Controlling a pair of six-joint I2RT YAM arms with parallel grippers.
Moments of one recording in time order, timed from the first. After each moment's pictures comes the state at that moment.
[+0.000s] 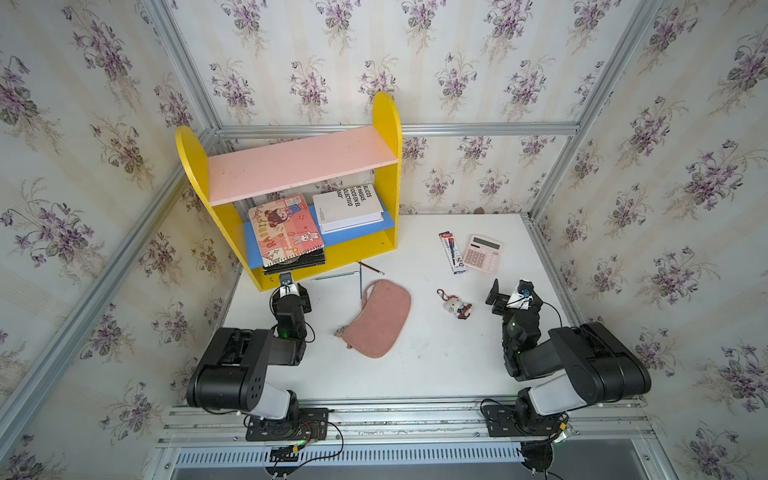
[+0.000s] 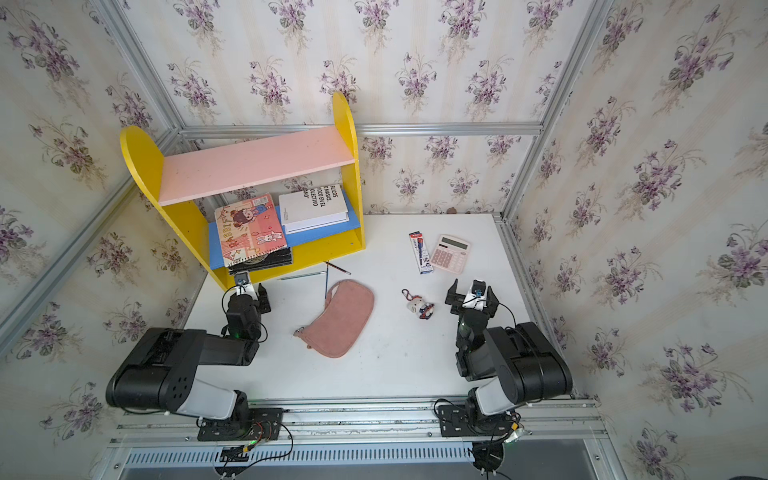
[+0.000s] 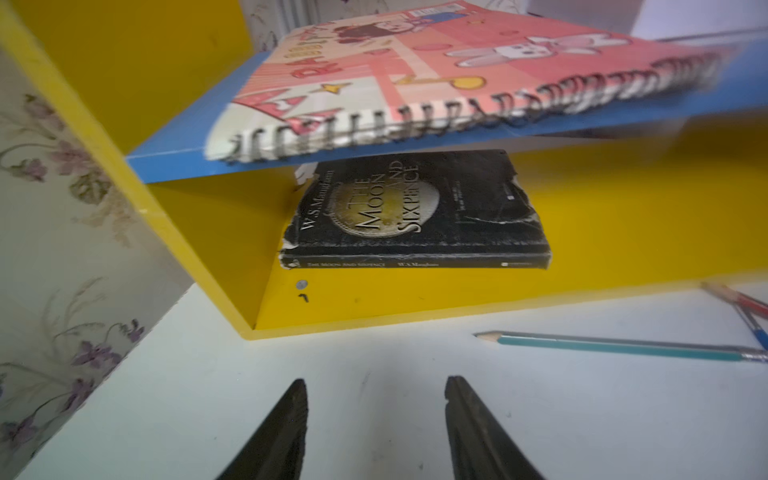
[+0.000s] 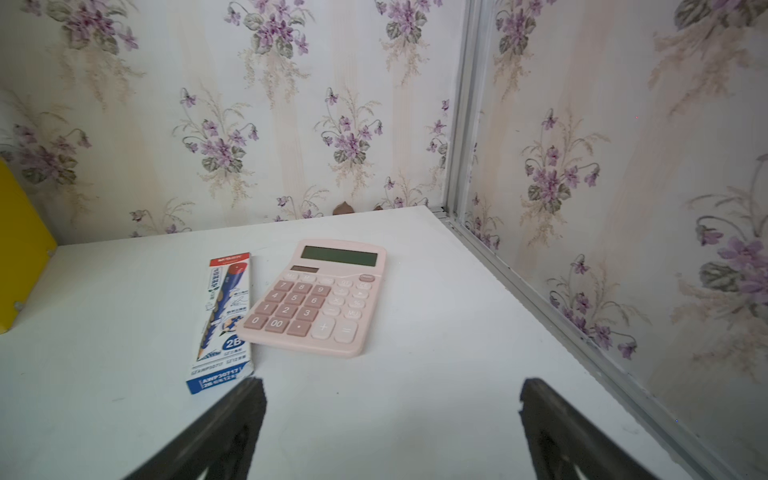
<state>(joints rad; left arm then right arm) -0.08 1.55 0.24 1.00 -0.32 -0.01 0.18 1.55 0.06 1.44 0.40 0.01</state>
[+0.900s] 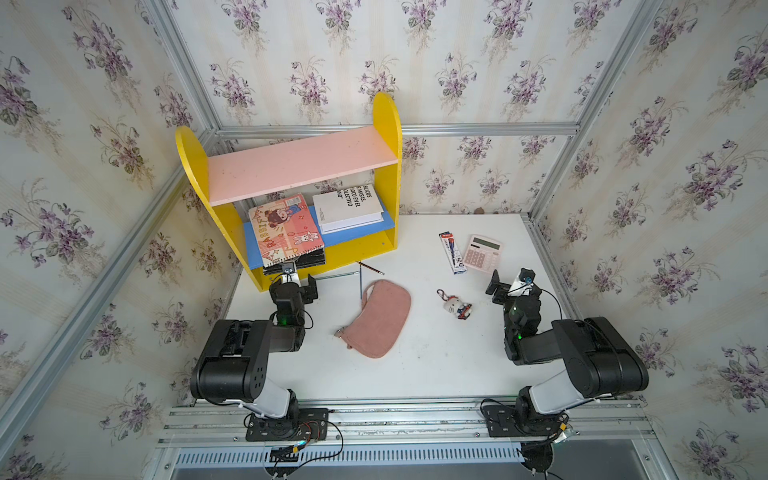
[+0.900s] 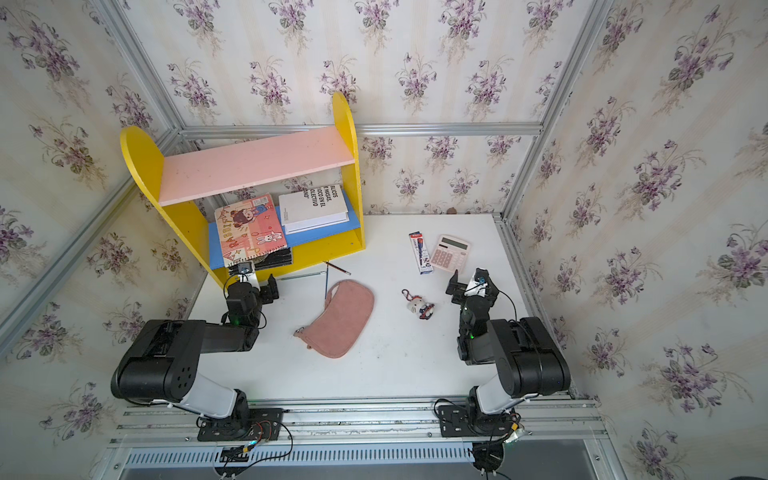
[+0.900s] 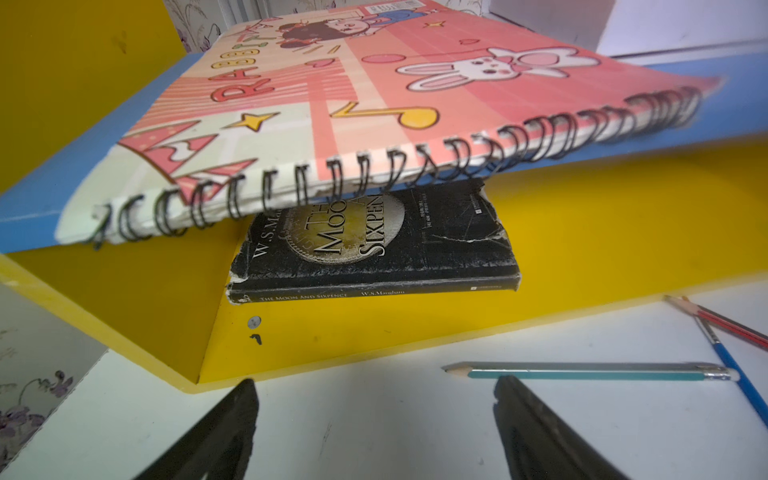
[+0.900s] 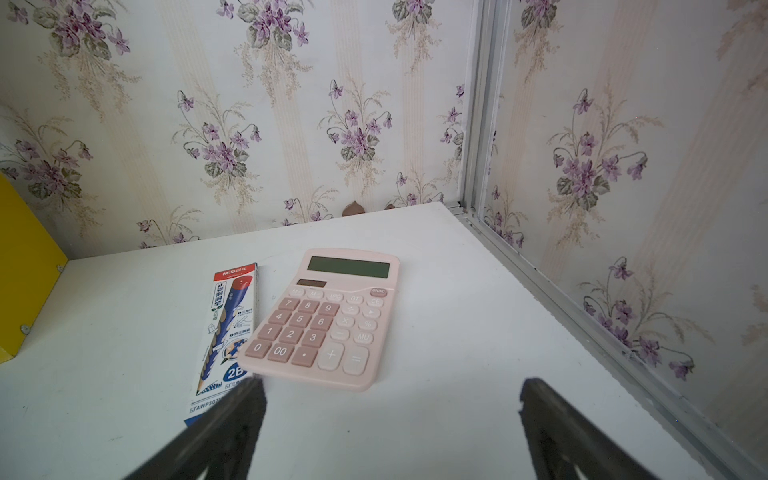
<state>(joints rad) -0.04 1.55 0.36 0.86 -0.22 -0.03 0.10 1.55 0.19 1.26 0.31 0.07</state>
